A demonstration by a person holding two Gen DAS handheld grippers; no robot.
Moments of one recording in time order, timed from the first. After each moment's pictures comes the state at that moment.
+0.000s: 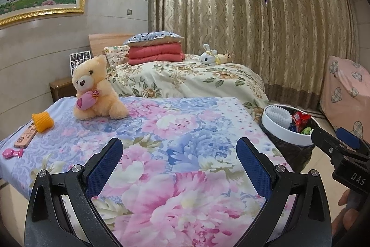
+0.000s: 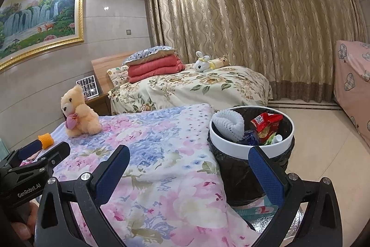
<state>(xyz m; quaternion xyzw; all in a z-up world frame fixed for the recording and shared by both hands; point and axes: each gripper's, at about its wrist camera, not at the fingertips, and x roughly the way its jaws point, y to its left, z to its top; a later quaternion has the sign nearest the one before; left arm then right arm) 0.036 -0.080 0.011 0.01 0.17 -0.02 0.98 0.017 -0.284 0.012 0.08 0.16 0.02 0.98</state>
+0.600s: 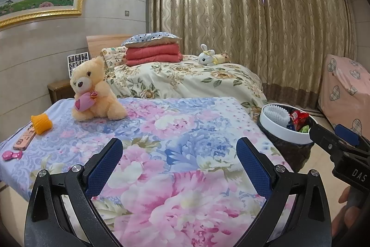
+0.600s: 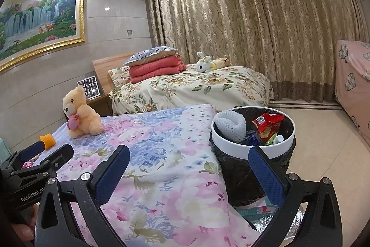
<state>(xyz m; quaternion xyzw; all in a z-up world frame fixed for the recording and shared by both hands) 0.036 -0.079 0.011 0.02 0.17 -0.03 0.98 0.017 -0.282 0.012 0.08 0.16 0.02 0.98</state>
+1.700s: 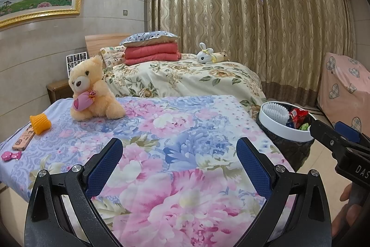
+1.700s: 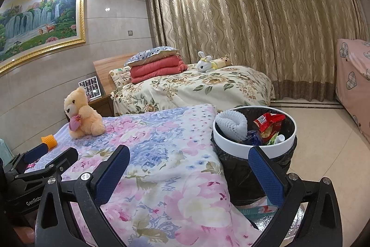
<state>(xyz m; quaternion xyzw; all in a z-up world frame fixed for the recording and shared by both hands) 0.036 -0.082 0.010 0.02 0.17 -0.03 0.98 0.017 -0.278 0.014 0.09 0.16 0.02 0.98</state>
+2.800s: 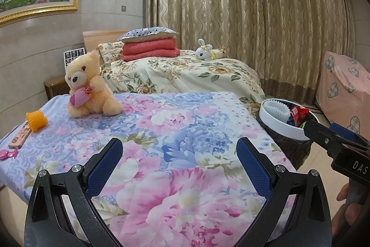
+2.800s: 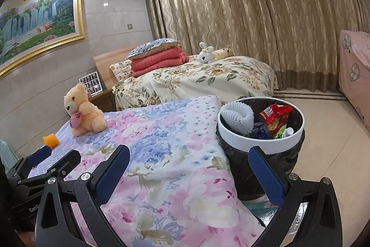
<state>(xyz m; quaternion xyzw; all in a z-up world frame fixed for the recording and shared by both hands) 0.048 -0.079 0.003 0.02 0.19 -0.04 0.98 0.026 -0.266 0.011 0.10 0.19 0.03 0.98</state>
